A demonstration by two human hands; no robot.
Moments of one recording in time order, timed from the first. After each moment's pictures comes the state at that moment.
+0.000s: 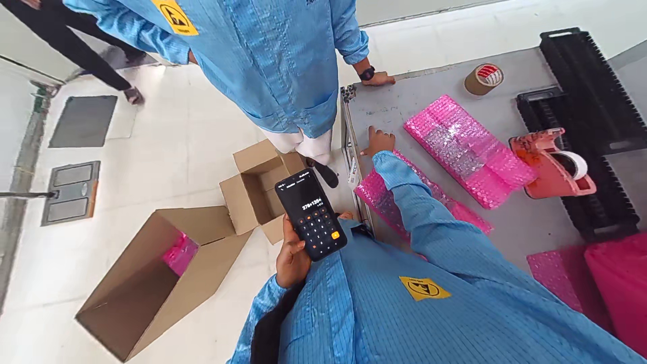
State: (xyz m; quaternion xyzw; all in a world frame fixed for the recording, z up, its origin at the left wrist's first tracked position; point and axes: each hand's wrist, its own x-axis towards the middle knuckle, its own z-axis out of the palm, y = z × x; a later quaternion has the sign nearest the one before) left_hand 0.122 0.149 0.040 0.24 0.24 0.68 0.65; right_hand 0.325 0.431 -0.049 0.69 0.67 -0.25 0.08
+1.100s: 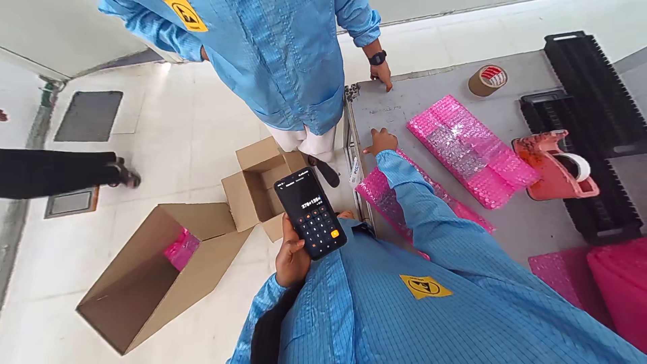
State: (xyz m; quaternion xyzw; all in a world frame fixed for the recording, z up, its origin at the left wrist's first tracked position) left_hand 0.120 0.139 0.039 0.24 0.24 0.68 0.65; right_hand 0.328 0.429 -0.051 0.70 0.66 -0.26 0.08
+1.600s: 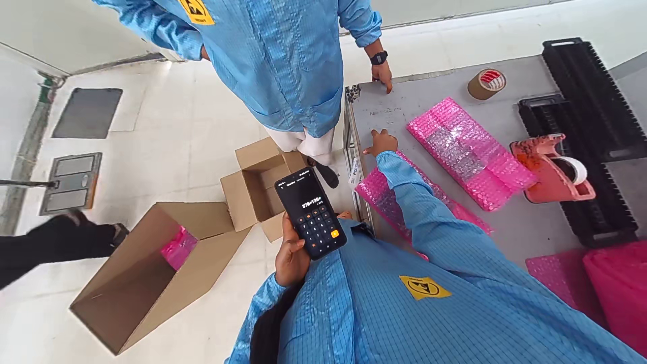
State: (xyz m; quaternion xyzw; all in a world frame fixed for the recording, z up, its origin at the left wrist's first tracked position) left_hand 0.121 0.138 0.040 0.24 0.24 0.68 0.65; right_hand 0.329 0.429 -0.051 0.70 0.66 -0.26 0.09
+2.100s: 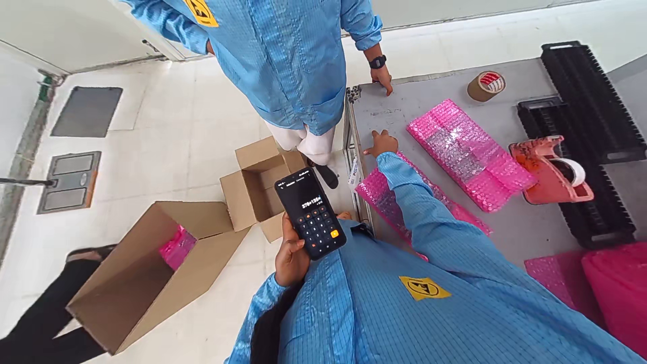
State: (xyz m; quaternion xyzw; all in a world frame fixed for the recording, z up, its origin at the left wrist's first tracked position) left_hand 0.120 0.136 0.038 0.24 0.23 0.69 0.64; right_hand 0.331 0.429 -0.058 0.70 0.67 -0.26 0.07
